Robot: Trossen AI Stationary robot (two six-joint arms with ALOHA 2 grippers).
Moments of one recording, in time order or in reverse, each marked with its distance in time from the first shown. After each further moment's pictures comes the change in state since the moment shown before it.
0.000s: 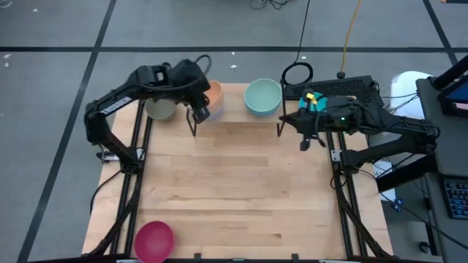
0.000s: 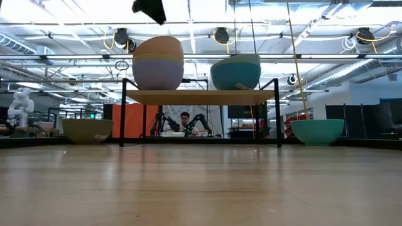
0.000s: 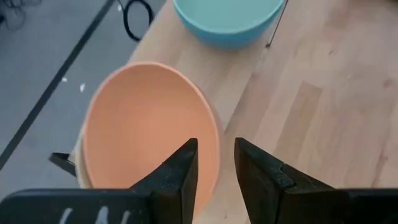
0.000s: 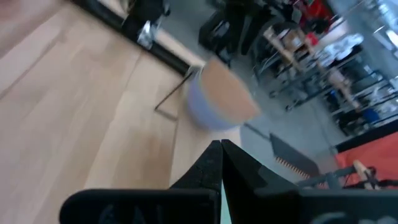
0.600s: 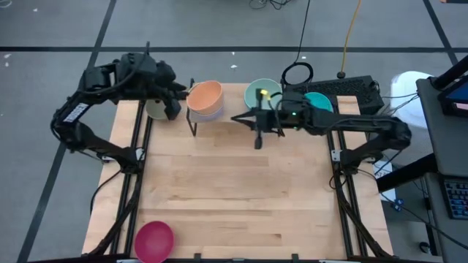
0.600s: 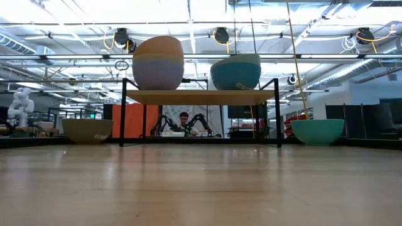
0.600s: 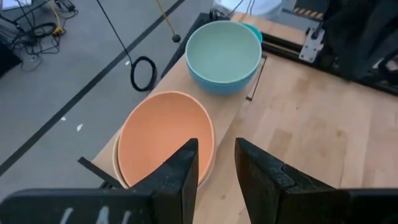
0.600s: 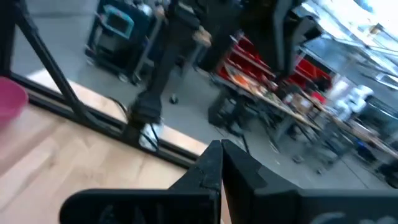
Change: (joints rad) left arm -0.020 -0.240 0.000 0.030 -0.010 -0.070; right arm -0.103 0.395 0.000 0.703 -0.321 0.146
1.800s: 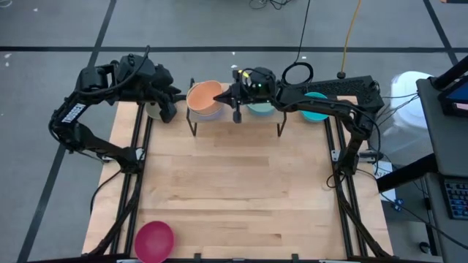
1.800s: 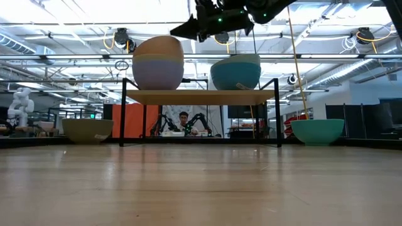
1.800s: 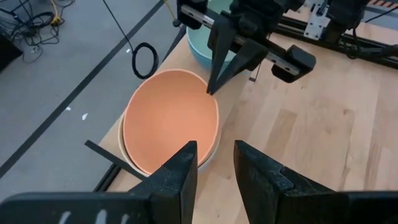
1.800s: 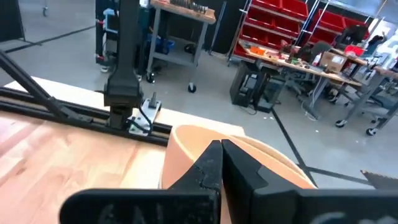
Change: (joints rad) left arm 0.003 -0.016 0.000 -0.091 0.001 0.027; right arm -0.276 0.384 0.224 0.072 -0.314 0.184
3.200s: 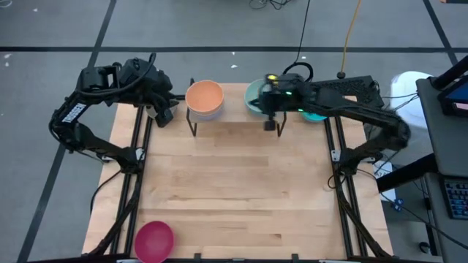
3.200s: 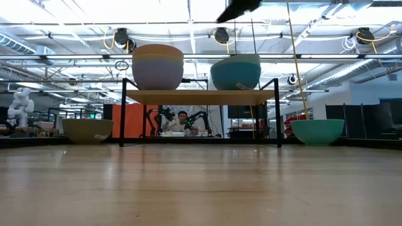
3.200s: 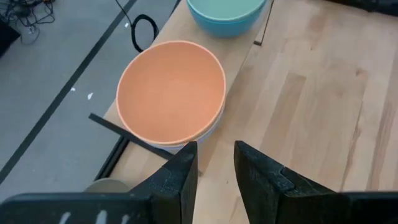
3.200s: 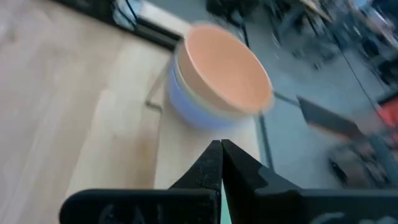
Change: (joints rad) left arm 0.000 0.005 0.000 -0.125 0.000 0.040; right arm 0.111 -0.361 0.000 -0.714 0.438 -0.248
